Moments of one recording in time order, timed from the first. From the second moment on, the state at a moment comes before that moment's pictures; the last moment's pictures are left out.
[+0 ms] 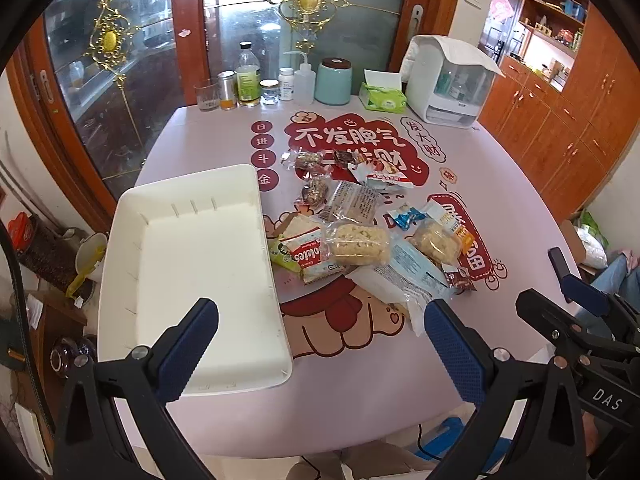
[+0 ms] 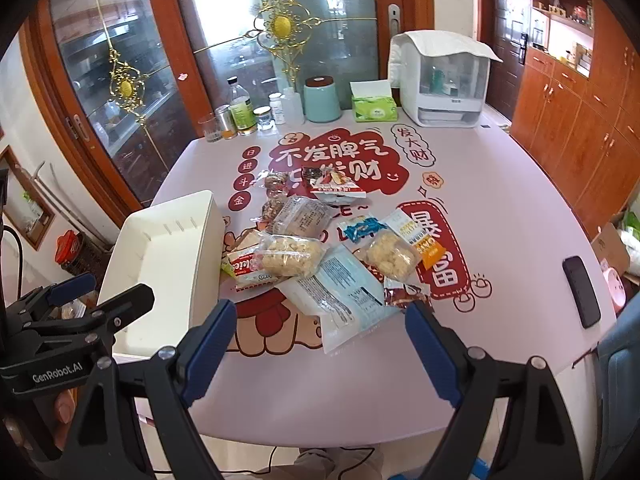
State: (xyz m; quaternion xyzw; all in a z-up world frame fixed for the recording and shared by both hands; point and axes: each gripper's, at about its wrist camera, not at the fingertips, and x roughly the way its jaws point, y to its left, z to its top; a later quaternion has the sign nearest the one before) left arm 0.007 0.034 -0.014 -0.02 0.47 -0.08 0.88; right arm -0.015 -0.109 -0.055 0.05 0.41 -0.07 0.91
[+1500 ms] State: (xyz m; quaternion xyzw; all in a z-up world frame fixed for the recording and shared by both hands) left arm 0.142 -0.053 -0.134 -0.04 0.58 -0.02 0.81; right arm 0.092 -0.245 -0.143 0.05 0.50 -0.06 0.87
